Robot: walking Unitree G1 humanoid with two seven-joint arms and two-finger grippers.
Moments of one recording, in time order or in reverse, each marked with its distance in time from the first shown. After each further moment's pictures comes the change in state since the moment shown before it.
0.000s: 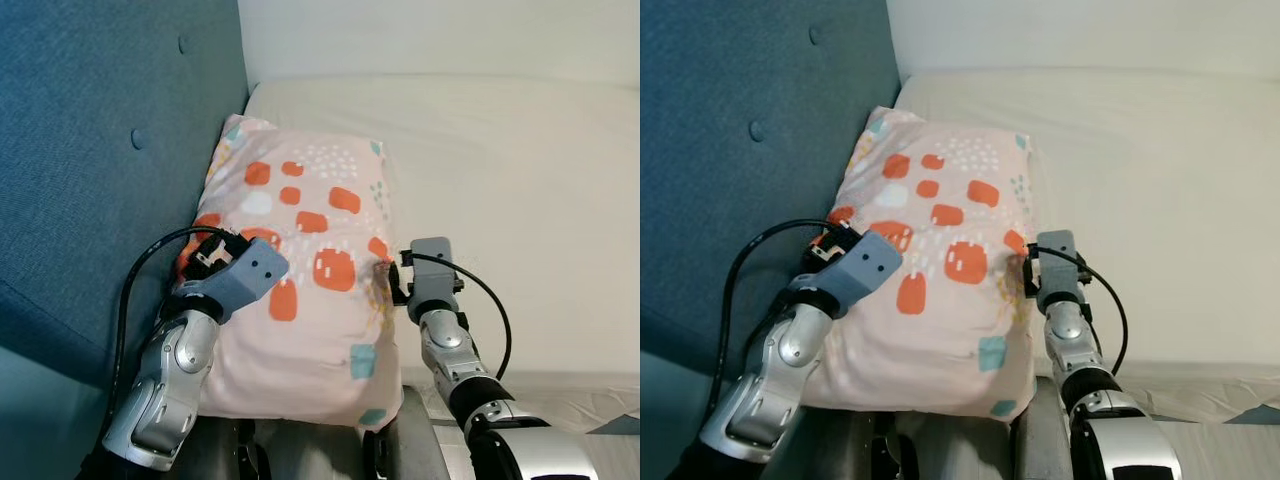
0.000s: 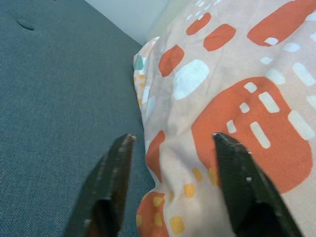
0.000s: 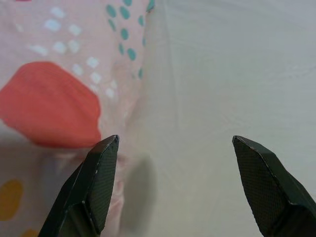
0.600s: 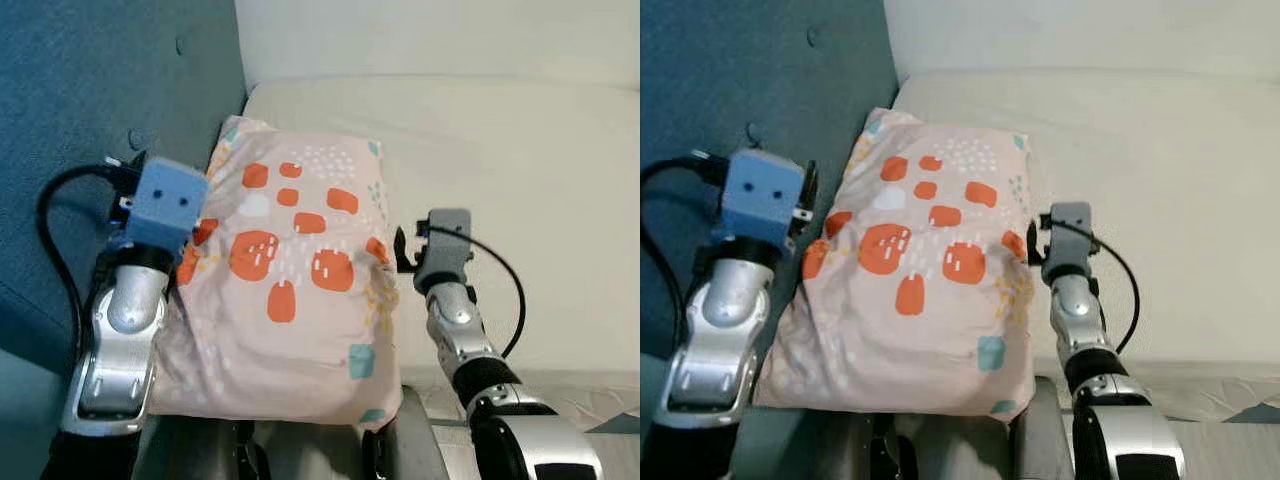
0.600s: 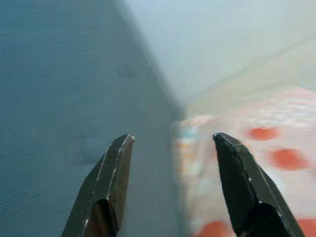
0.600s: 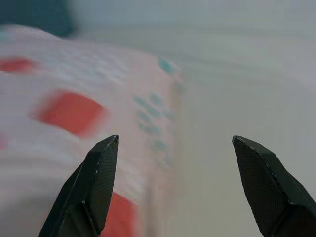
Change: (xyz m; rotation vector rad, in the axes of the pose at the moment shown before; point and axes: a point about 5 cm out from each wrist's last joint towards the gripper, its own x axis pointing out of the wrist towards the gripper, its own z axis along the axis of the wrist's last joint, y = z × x) left arm 0.009 0.052 0.024 -0.318 -0.237 0.053; right arm 0.016 0.015 0.063 0.096 -0.224 0.208
